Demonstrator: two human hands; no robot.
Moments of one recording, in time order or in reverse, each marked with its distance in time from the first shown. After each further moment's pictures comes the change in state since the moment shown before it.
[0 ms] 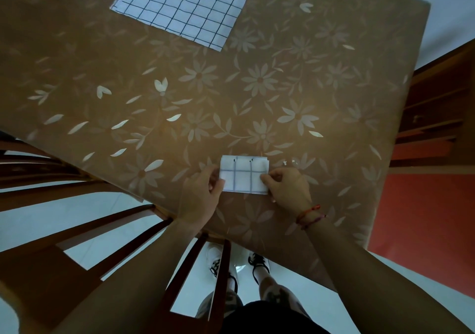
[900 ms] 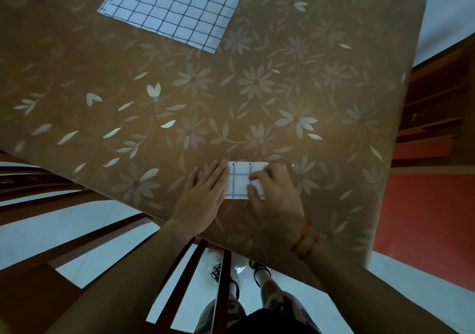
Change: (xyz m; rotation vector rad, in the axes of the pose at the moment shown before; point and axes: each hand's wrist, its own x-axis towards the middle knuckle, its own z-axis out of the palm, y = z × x) left_hand 0.017 -0.031 0.010 0.583 -0.300 0.454; right_hand -0.023 -0.017 0.022 -0.258 0.375 -0.515
